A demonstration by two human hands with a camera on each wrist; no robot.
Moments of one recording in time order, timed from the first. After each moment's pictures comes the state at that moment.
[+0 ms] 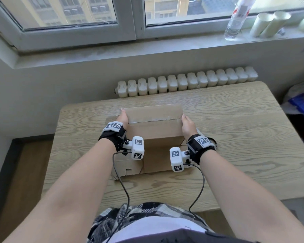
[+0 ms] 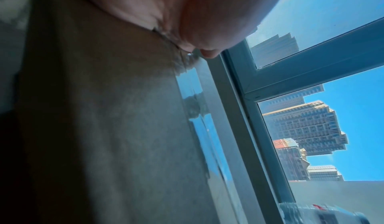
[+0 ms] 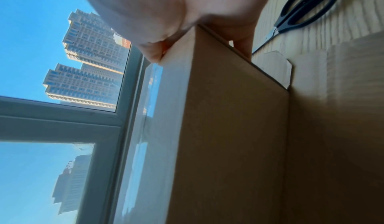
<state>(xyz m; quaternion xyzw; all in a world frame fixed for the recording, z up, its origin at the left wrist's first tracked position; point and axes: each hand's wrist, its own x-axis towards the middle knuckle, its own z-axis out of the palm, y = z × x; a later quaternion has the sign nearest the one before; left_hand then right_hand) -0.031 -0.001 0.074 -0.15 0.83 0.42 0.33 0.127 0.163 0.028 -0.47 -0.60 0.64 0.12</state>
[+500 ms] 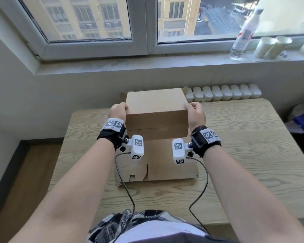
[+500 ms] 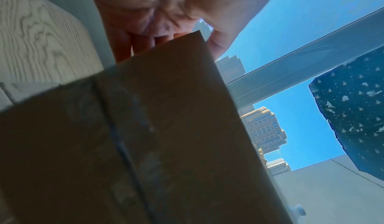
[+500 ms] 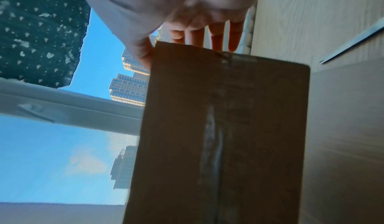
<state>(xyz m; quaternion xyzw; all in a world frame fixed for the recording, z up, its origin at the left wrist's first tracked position) -0.057 -0.022 0.131 -0.07 0.83 0.52 0.21 0.097 0.173 0.106 -0.44 -0.63 0.59 0.23</state>
